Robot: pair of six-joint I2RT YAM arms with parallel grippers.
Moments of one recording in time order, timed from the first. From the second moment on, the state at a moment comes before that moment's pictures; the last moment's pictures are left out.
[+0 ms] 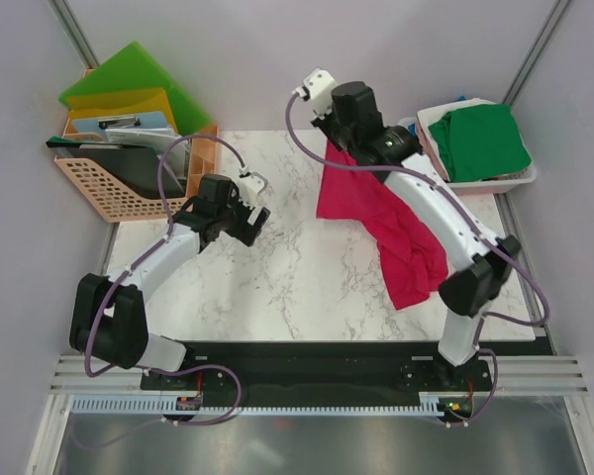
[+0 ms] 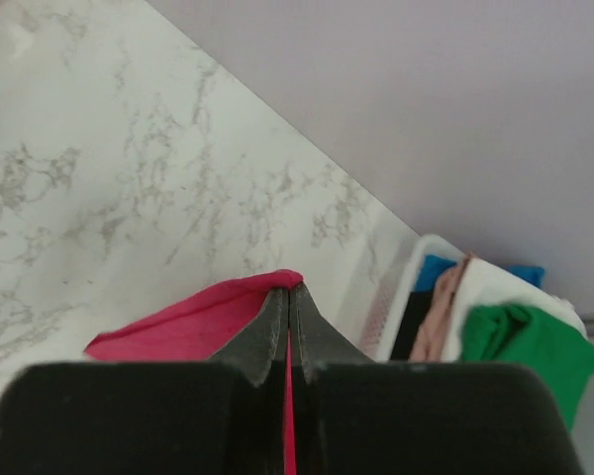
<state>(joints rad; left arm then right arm) -0.33 1.42 0.96 -0.28 0.13 0.33 0.61 1.78 2.01 -0.62 0.34 -0.39</state>
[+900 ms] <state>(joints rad) -0.33 1.41 0.99 -0.33 0.14 0.33 0.44 1.76 2.09 -0.49 0.61 -0.51</state>
